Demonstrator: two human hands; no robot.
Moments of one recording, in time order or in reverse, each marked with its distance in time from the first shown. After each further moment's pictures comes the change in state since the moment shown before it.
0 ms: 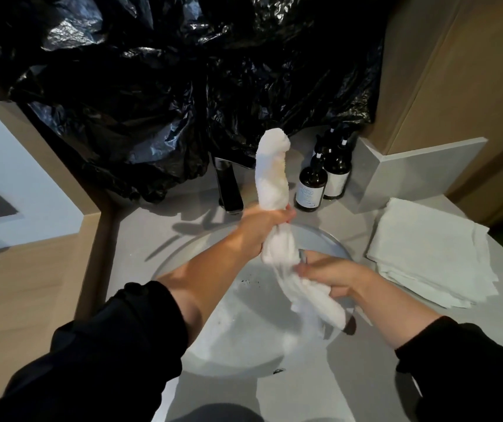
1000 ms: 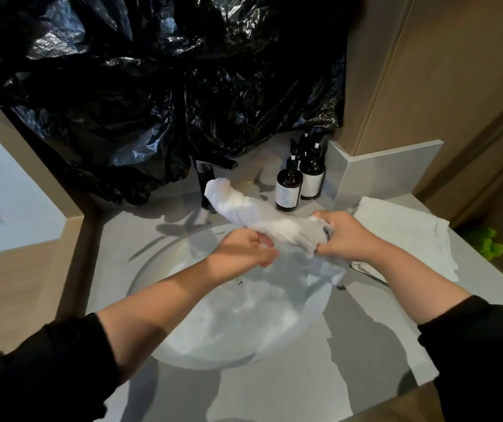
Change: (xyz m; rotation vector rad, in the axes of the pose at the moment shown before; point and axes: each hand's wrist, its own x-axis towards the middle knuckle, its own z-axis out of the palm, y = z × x) left_hand -0.060 -0.016 -0.006 0.698 -0.179 0.124; right_hand -0.069 -0.039 -0.032 -0.861 0.651 -0.292
